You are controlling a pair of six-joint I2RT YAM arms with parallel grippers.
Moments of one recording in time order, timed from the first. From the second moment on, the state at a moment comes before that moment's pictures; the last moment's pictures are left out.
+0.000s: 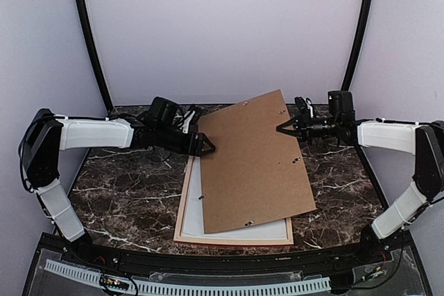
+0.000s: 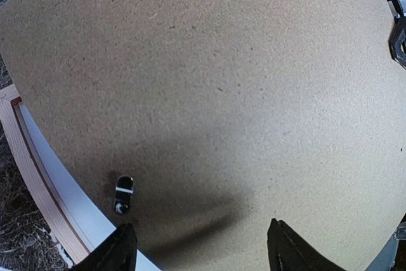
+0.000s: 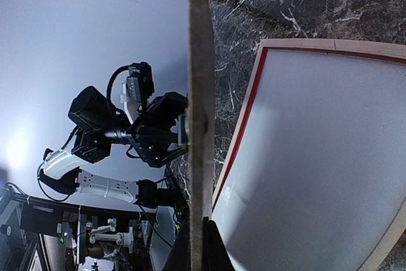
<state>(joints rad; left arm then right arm) -0.64 1.73 1.15 -0.12 0.37 -0.35 0.28 1.50 0.91 0.12 -1.01 0.82</state>
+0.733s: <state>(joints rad) -0.64 1.56 1.06 -0.16 0.36 -0.35 0.28 1.52 0.93 0.12 -1.01 0.80</state>
